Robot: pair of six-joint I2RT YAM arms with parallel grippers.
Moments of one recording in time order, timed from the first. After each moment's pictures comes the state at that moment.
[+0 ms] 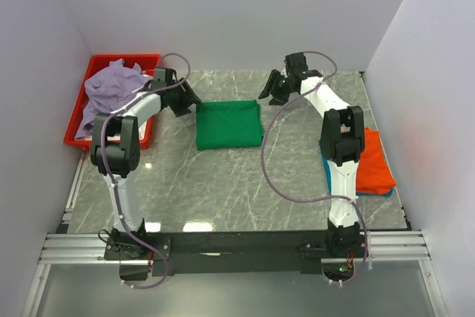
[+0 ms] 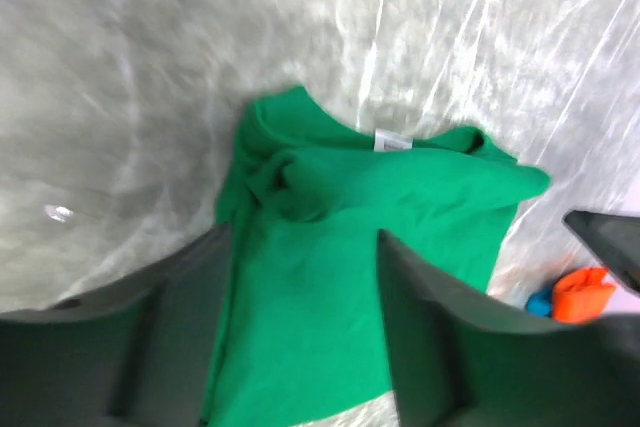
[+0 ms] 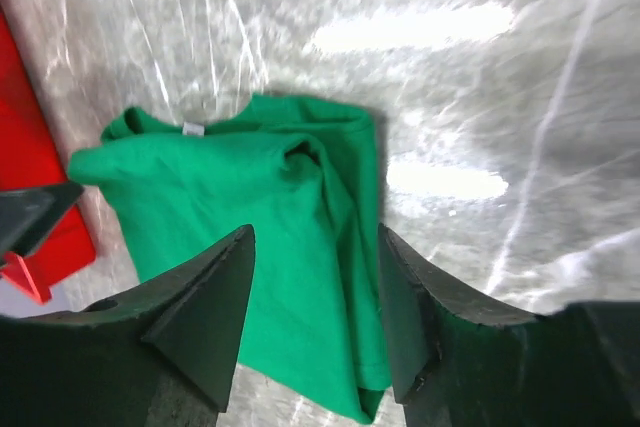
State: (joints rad) left arm -0.15 2.03 1.50 -0.28 0.26 -0.75; right arm 0.21 2.25 1.92 -0.58 -0.35 0.59
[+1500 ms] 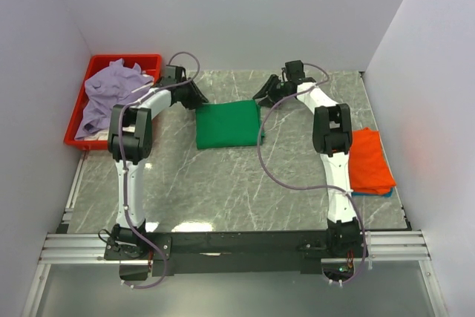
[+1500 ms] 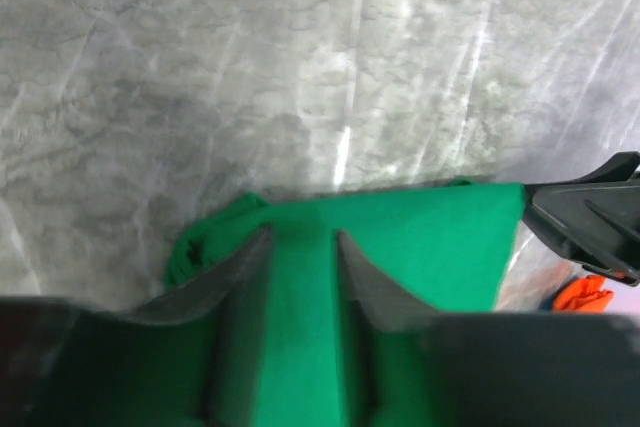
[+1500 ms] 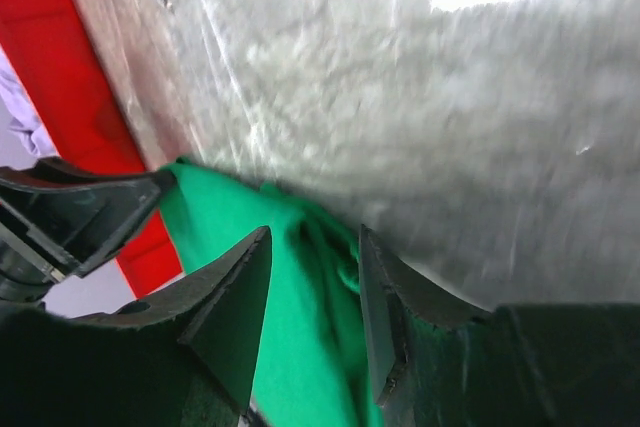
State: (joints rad) left arm -0.17 2.30 1.75 -0.24 0.33 -0.76; right arm 0.17 2.55 2.12 -0.42 -0.60 0.80
